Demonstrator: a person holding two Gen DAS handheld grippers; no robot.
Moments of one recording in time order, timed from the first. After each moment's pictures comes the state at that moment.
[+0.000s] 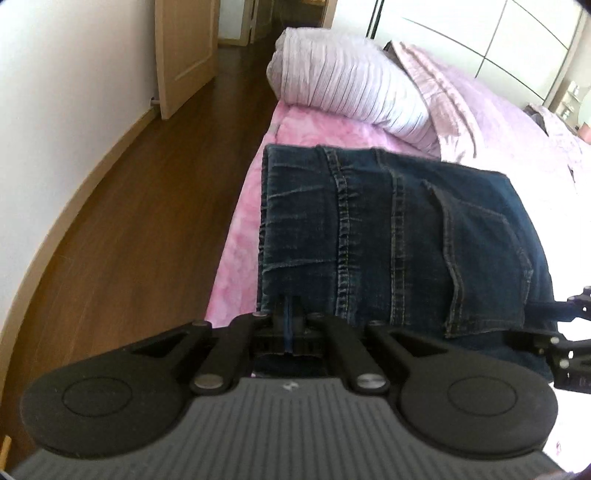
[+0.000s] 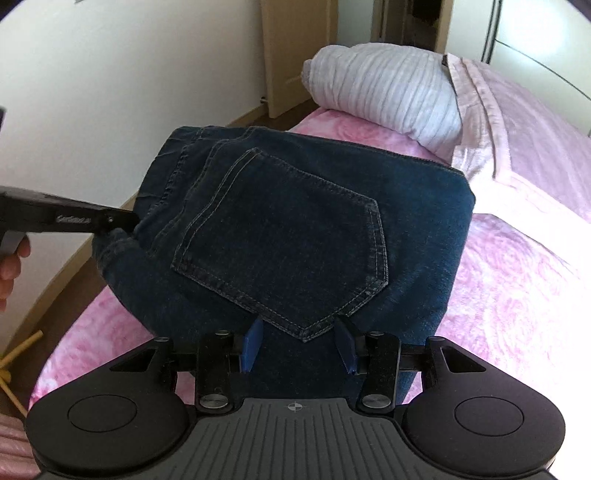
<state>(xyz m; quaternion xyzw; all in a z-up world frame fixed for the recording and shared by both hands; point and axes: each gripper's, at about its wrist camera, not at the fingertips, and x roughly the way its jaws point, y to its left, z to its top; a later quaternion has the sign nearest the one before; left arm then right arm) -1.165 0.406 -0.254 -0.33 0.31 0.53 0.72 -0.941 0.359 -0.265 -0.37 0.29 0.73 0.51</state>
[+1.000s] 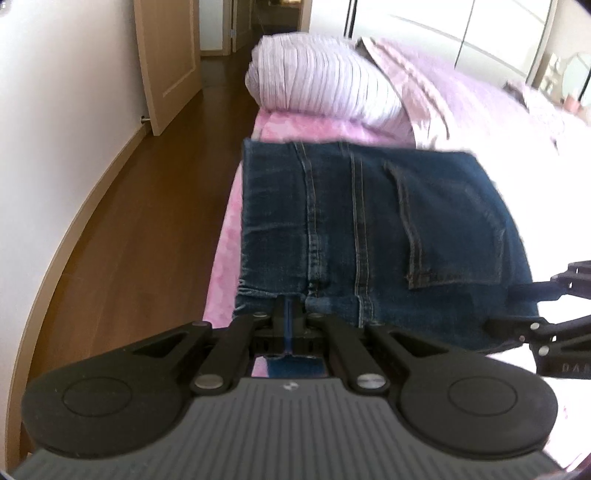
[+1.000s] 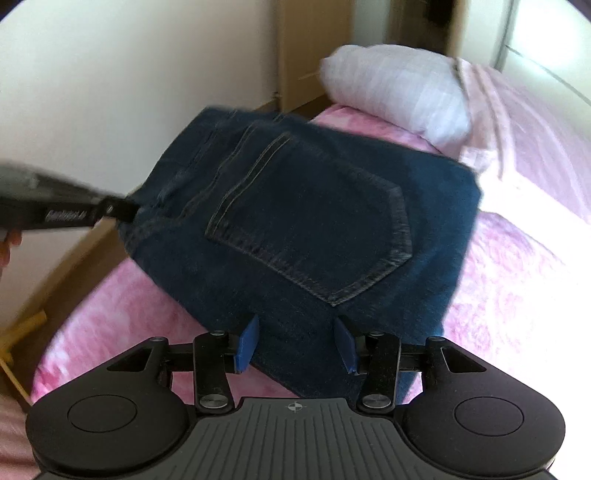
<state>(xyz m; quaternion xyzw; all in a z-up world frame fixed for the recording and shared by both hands) -1.156 0.376 -0.234 -0.29 0.33 0.53 0.73 -0.949 0.342 -0.247 -0.37 0.29 0.73 0.50</state>
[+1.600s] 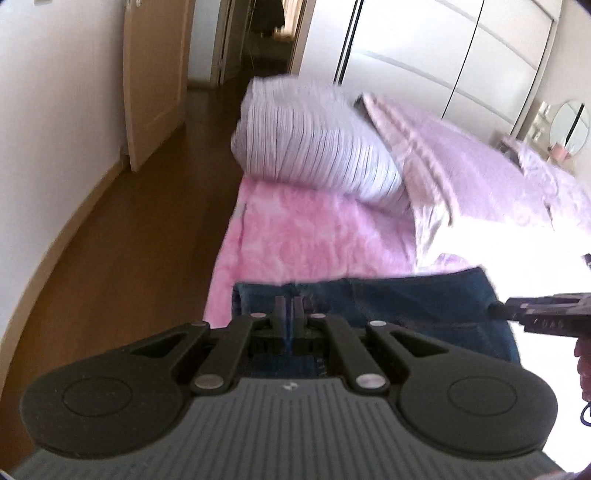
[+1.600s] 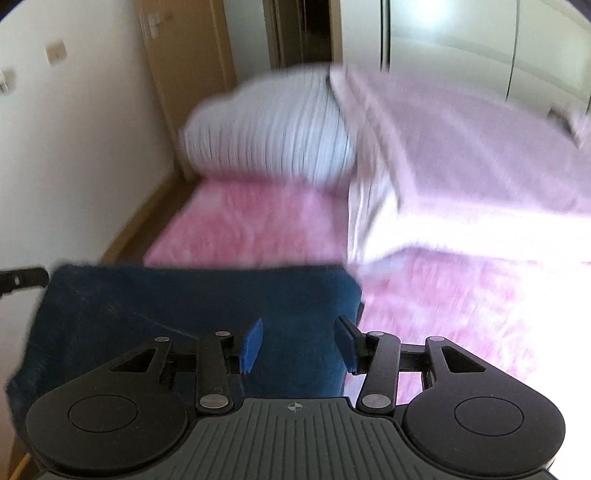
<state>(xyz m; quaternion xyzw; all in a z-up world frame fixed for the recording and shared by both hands) -1.144 0.499 -0.231 -0.30 0.27 0.51 0.76 -0.866 0.466 -0.246 -0.29 0.35 0.66 0.60</state>
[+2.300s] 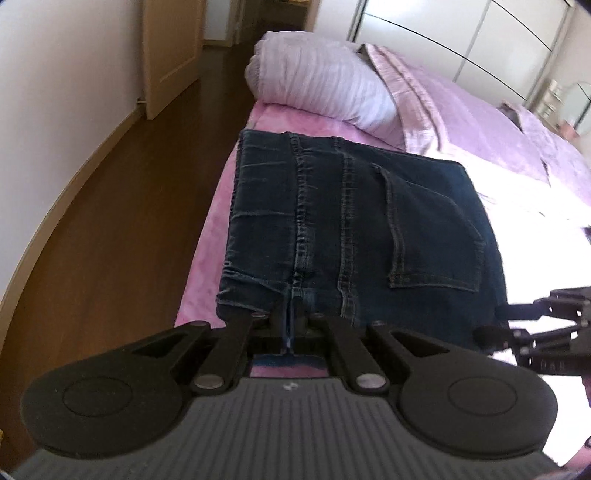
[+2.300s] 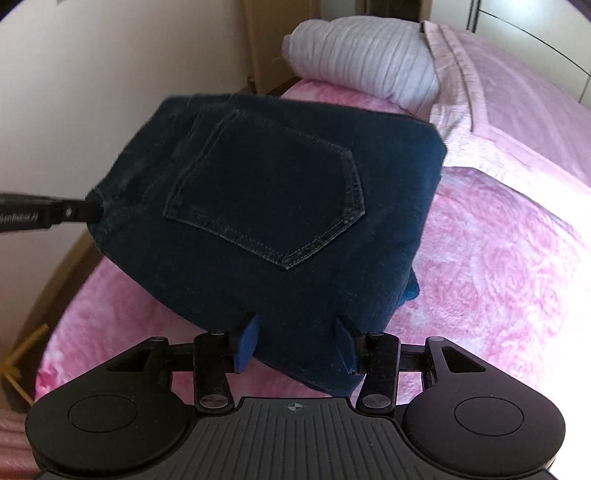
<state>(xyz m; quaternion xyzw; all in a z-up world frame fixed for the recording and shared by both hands) -1.156 0.372 -0.249 -0.34 0.30 0.52 0.73 -0.936 0.341 -0.256 -0.39 0.32 0.70 0.50</state>
